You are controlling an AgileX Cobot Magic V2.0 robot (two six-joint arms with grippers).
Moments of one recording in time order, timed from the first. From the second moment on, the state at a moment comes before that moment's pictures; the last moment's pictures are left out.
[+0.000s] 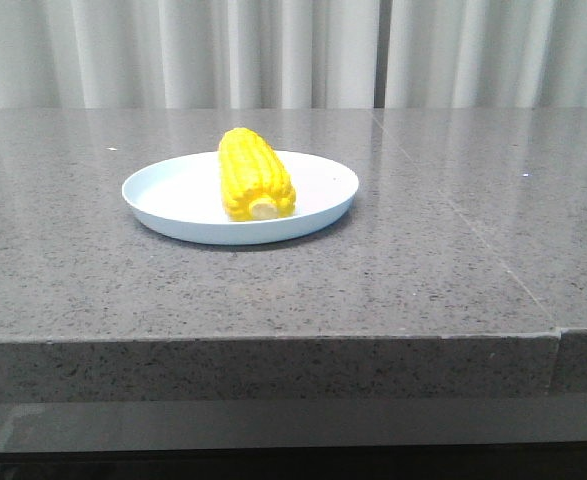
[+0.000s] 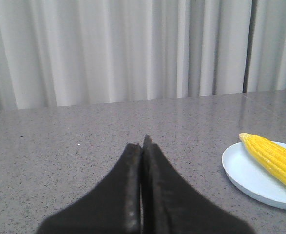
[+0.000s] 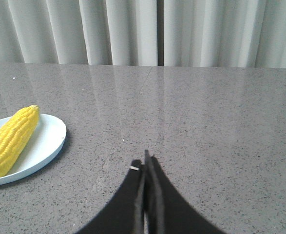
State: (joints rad) left arm -0.15 0.04 -0.47 0.08 0.50 -0.05; right arm 0.22 0.22 -0.35 -0.08 0.29 0.18
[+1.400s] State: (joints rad) left arm -0.01 0.00 -0.05 0.03 0.27 -0.05; right arm 0.22 0.22 -0.35 -0.08 0.29 0.18
